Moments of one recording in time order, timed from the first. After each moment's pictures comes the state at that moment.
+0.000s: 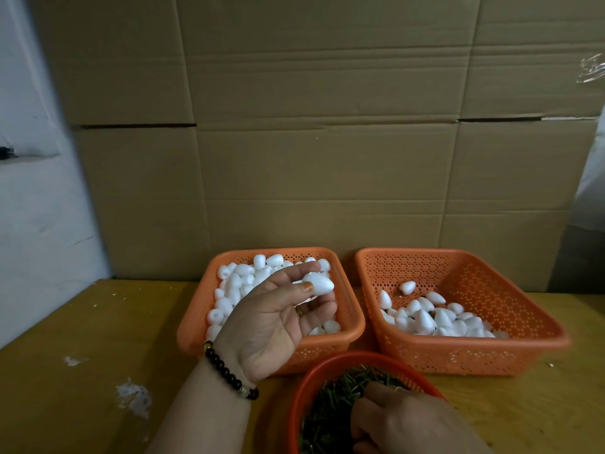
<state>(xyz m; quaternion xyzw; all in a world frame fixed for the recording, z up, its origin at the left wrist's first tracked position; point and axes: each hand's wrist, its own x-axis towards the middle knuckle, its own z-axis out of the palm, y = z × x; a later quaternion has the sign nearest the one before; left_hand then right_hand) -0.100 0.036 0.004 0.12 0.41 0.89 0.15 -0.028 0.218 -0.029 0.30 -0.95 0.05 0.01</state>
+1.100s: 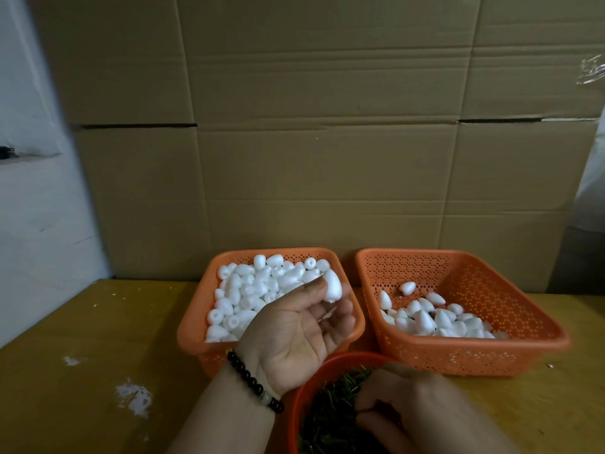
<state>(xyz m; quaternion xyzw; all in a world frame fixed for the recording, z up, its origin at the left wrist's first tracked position) -0.092 0.061 0.002 0.01 0.35 0.91 0.21 -0.027 0.234 -0.019 0.30 -0.93 0.19 0.12</state>
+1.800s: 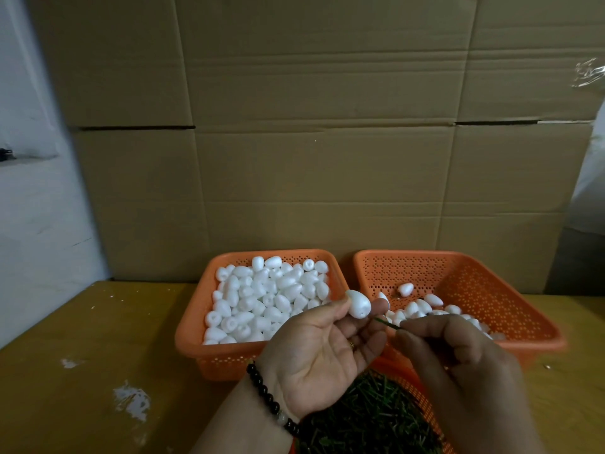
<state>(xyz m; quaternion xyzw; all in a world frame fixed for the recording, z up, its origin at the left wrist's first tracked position) -0.078 0.083 0.000 0.04 0.31 0.90 0.29 -0.031 0.239 -0.018 0.16 -0.80 0.38 0.43</state>
